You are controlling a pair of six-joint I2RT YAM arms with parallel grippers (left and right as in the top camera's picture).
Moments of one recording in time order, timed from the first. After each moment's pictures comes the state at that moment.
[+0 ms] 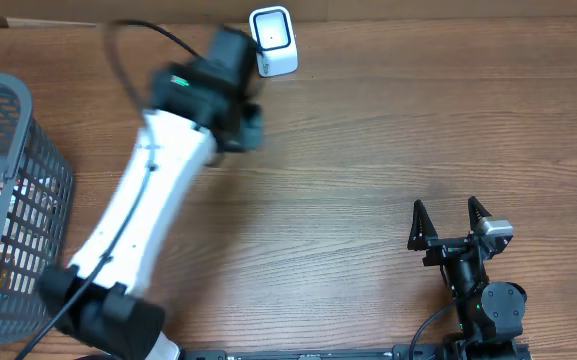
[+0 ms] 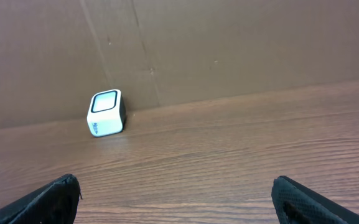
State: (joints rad) left arm -0.41 1.75 1.79 -1.29 -0.10 -0.39; right arm 0.09 0.01 0.02 -0.03 -0.03 0.20
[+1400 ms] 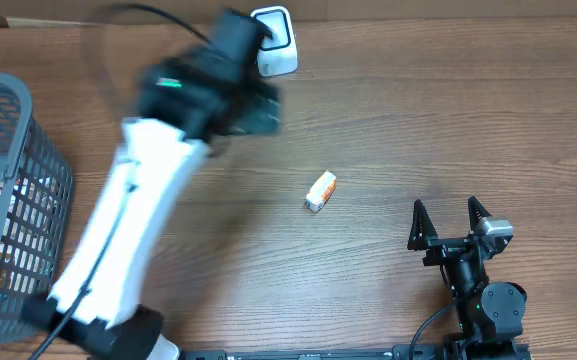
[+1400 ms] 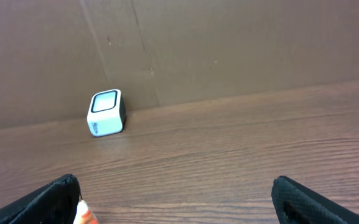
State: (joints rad) left arm -0.41 1.72 2.08 -1.43 -0.12 -0.45; right arm 0.09 0.01 0.02 -0.03 -0.03 0.20
